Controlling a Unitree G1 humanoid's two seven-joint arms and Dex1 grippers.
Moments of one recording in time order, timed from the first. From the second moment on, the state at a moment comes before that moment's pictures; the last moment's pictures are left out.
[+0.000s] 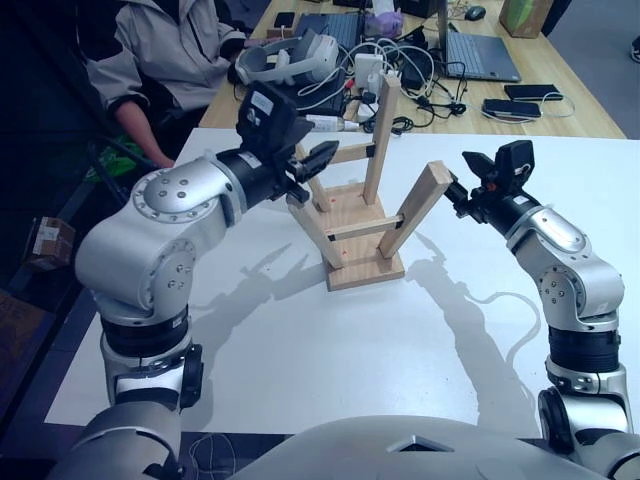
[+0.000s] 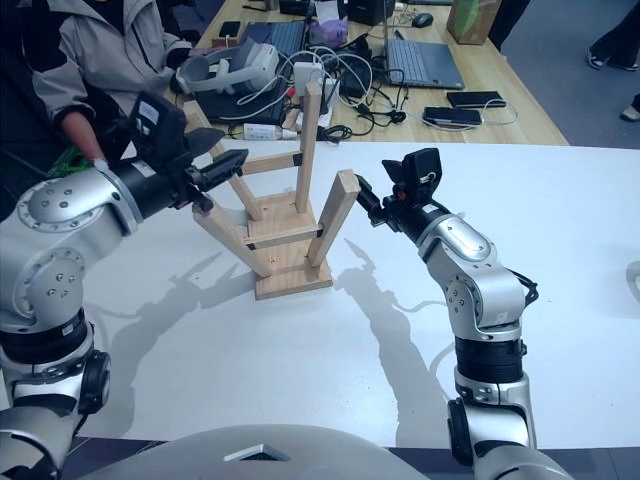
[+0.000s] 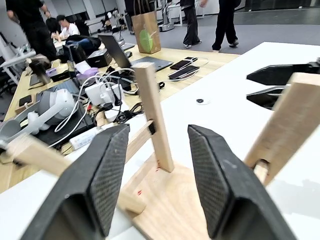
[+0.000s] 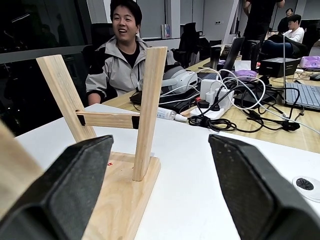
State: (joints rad) left arm -0.52 0.50 0.01 -0.62 -0.49 1.14 -0.34; right arm -0.30 -0.35 -0.04 -0.27 0.46 0.62 0.36
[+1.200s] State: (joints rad) left arm -0.34 0.46 0.17 -0.41 -0.51 1.00 -0.30; right arm -0.29 -0.41 -0.01 -0.17 0.83 0.75 0.55
